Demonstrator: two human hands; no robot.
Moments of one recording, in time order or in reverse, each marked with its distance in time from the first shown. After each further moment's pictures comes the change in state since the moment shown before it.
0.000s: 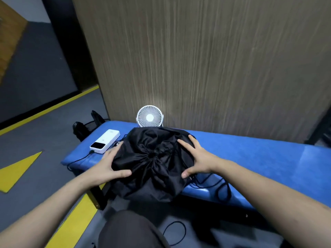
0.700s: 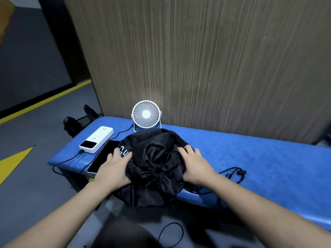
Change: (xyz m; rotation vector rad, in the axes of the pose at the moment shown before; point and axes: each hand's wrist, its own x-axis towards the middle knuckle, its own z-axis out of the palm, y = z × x) left_hand 0.049 0.014 0.057 0.639 0.186 -0.052; right_hand 0.021 -0.005 0.042 -0.234 0.257 0.045
